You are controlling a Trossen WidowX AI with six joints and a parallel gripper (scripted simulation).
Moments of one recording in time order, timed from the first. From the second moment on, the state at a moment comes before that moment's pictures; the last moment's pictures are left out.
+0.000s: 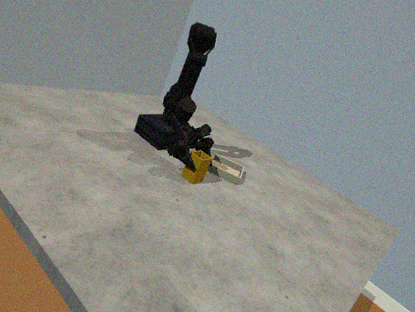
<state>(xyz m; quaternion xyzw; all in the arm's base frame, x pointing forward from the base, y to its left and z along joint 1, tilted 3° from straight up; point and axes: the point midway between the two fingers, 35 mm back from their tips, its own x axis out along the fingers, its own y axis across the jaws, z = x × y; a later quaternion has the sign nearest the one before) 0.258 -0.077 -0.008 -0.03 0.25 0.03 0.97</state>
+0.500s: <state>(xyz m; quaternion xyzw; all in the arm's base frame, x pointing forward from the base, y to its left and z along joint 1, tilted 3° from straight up) 0.272 -0.077 -0.017 -0.03 0.25 0.03 0.97</state>
